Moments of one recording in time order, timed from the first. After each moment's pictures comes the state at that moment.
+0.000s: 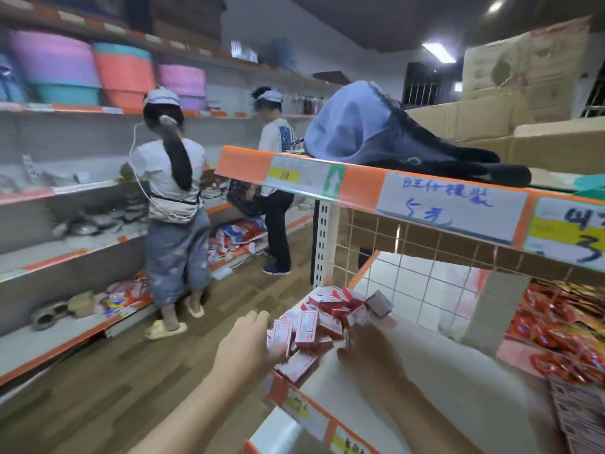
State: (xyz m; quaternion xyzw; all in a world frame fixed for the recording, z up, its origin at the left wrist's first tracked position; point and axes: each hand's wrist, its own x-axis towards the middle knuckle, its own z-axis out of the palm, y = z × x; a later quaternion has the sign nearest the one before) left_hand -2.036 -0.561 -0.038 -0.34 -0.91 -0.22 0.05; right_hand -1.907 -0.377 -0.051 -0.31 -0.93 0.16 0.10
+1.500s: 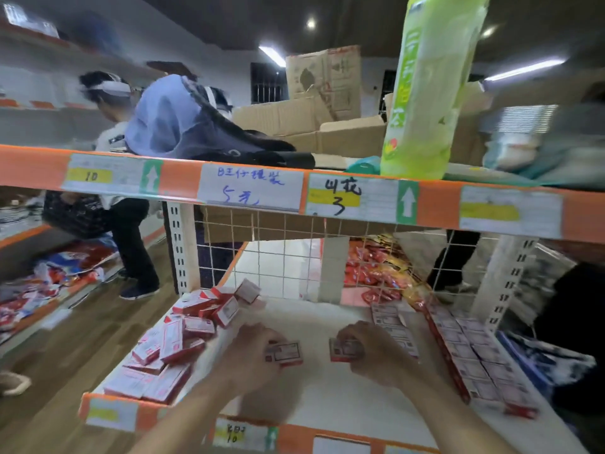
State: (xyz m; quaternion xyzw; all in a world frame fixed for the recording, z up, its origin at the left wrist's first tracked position) left_hand -1.918 -0.441 -0.036 -0.65 -0.70 -0.28 -0.10; right_hand -1.697 -0.326 -0.027 -0.41 -0.89 0.16 0.10
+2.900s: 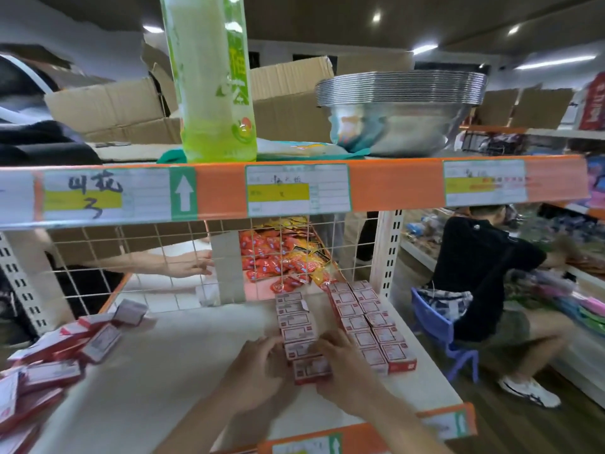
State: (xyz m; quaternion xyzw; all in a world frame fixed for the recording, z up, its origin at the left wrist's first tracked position) left_hand -1.775 -0.342 -0.095 -0.70 -0.62 -0.29 -0.21; right_hand -1.570 -0.324 -0.076 -0.48 -0.84 0.16 0.20
